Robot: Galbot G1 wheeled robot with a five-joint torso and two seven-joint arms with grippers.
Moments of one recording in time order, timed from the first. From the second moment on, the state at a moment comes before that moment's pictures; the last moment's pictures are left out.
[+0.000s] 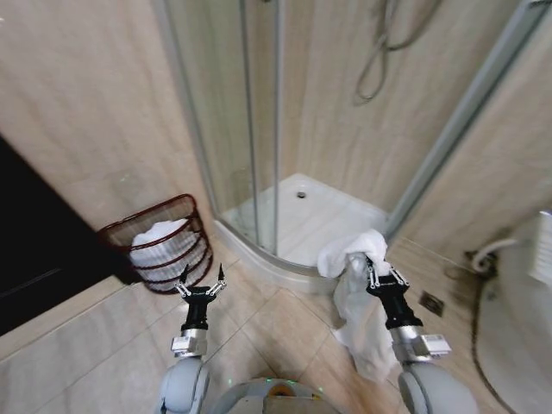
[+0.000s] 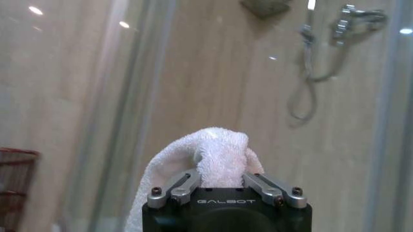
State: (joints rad) left arm 1.66 -1.56 -0.56 -2.03 0.05 -0.37 -0.09; right arm -1.74 1.43 0.66 2.37 0.01 0.12 -0.08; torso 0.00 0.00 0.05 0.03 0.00
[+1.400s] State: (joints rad) left arm 1.64 -1.56 -0.52 -2.05 0.08 -0.32 -0.18; right arm -1.65 1.38 0.66 2.42 0.06 0.06 -0.11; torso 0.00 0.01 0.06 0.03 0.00
